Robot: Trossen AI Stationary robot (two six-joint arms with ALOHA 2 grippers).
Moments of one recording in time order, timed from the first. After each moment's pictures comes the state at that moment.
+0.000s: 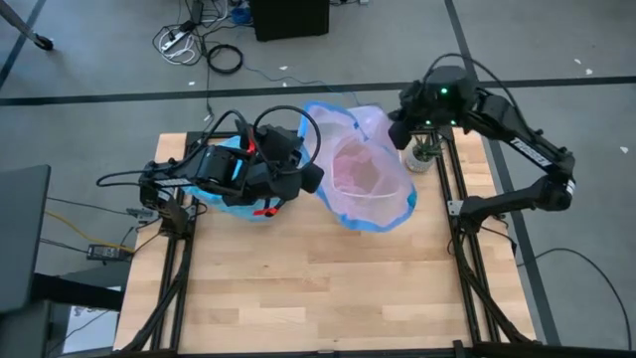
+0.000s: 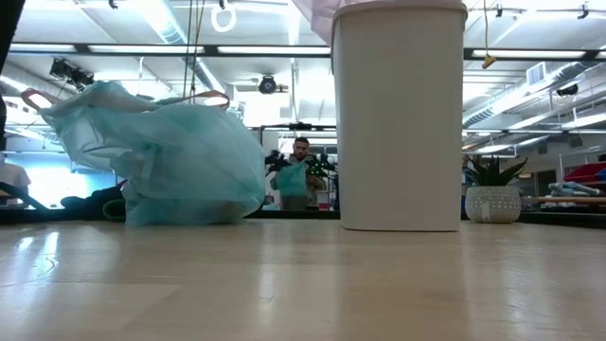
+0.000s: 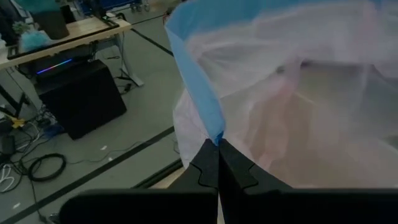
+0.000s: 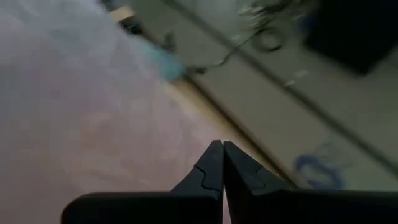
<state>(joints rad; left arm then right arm) -0.19 1.81 2.35 -1.30 -1.07 -0.66 -0.54 1.19 1.52 -0.80 0.08 0.06</state>
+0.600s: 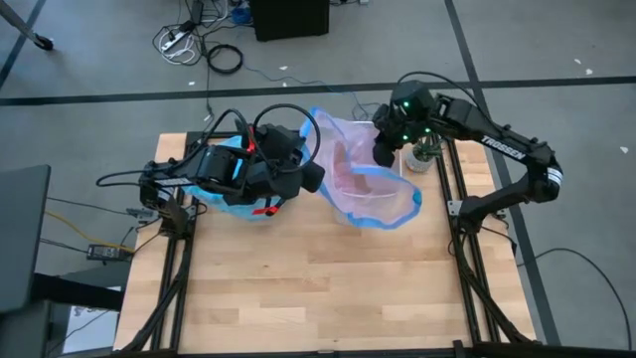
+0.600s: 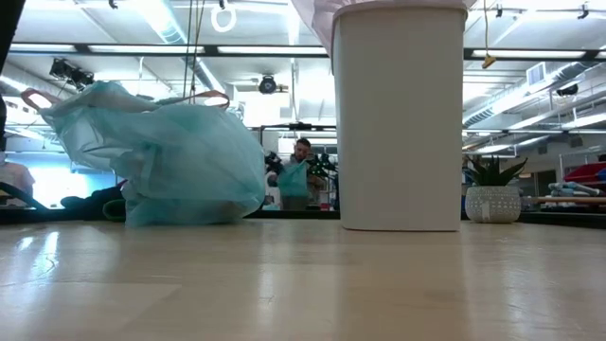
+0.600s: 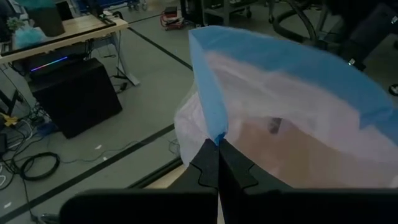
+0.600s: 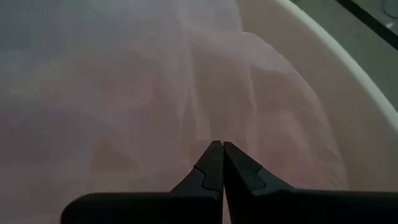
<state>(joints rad) -0.19 1.81 2.35 -1.28 -1.06 -0.66 -0.49 1.33 1.46 -0.83 -0.16 0.14</state>
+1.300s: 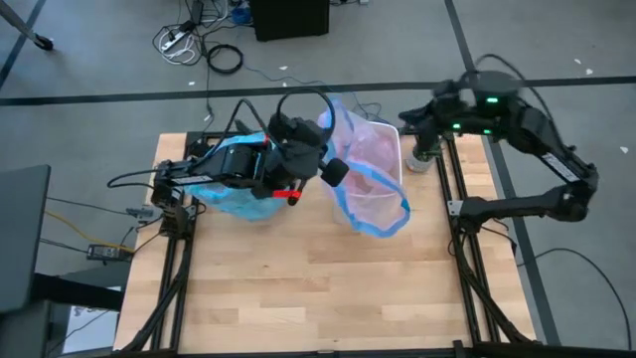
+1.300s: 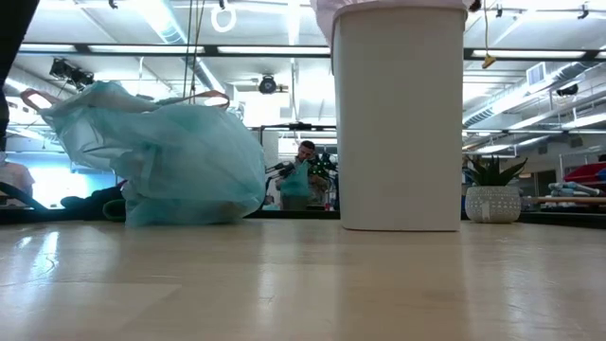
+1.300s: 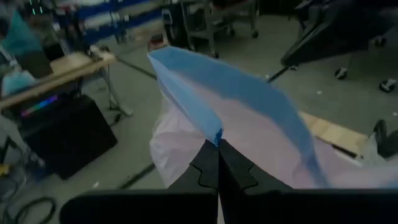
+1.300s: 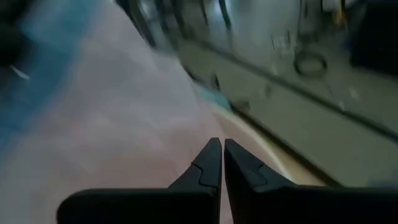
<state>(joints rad) -0.12 1.88 2.35 -0.95 -0.99 -0.29 -0.49 1.01 1.47 -0.70 -0.01 0.27</state>
